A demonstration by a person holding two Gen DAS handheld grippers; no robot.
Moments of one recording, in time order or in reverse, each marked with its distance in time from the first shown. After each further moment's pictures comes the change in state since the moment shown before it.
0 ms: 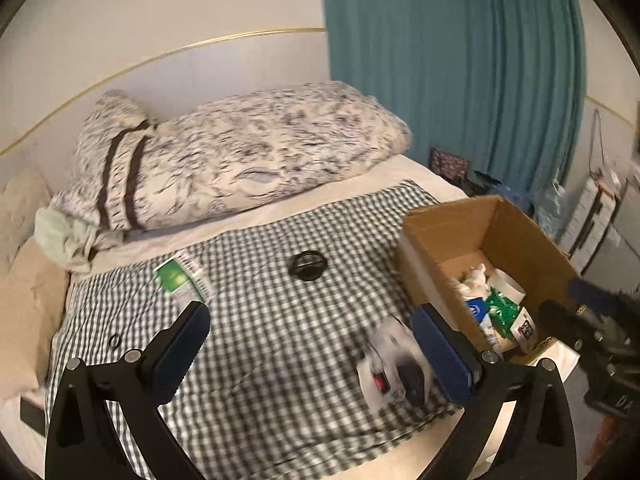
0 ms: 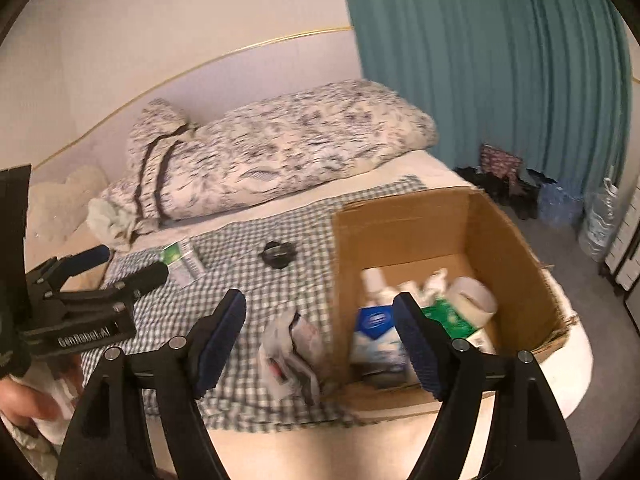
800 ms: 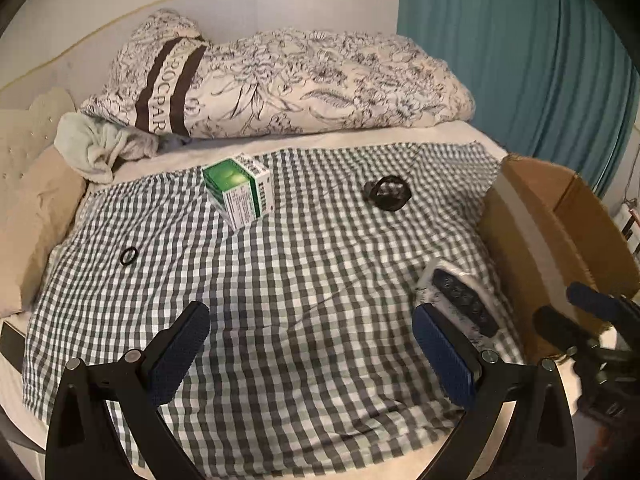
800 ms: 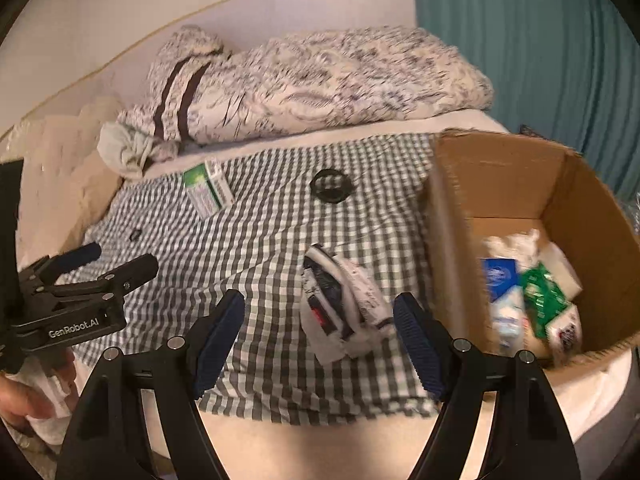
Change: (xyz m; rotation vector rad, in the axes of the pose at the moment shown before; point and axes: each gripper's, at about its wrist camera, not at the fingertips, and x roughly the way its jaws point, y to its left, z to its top) left arm 0.074 0.087 -0.086 -0.152 0.158 0.077; right arm 0.102 0.076 -0.055 -0.135 0.196 0.040
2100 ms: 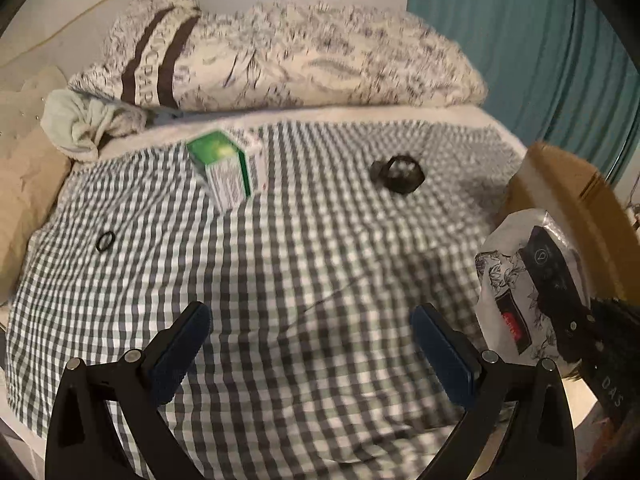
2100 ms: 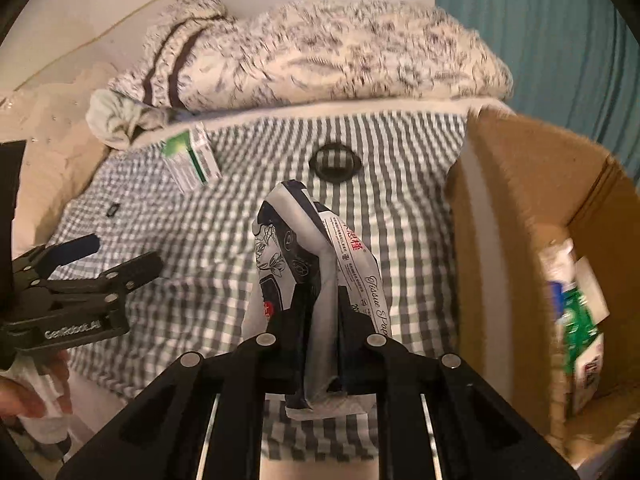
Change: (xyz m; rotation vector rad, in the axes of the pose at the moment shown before) left arm 0.030 -0.010 0.012 -0.030 0.051 -0.021; right arm 0.044 -0.004 0.013 -0.052 0.053 -0.018
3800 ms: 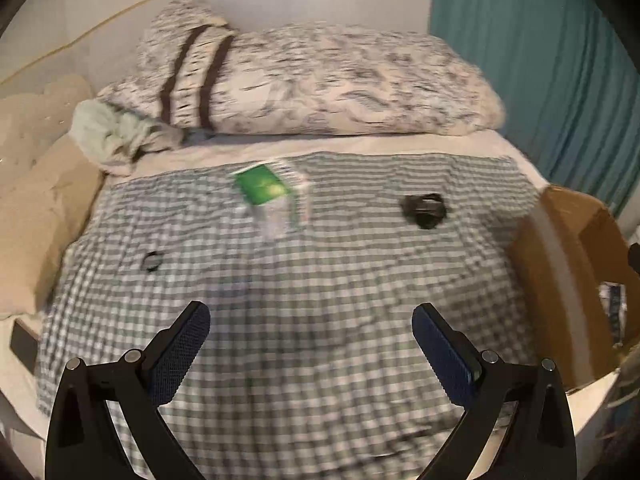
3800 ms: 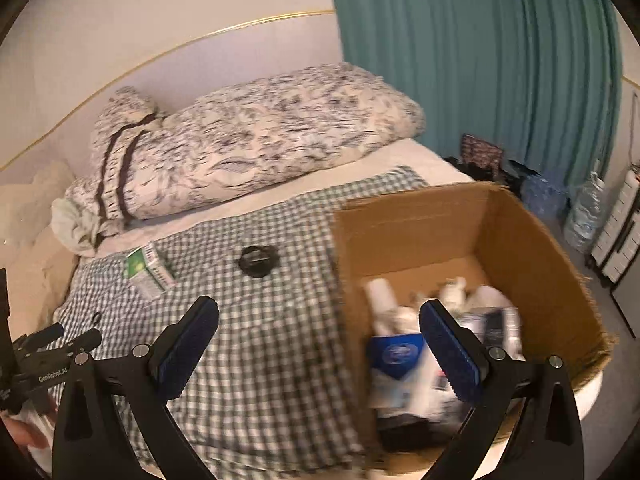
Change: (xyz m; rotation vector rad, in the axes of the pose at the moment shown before) left arm -0.022 0.061 0.022 -0.055 -0.018 0.101; right arm -0.080 -0.055 0.039 0.223 -0.205 -0.132
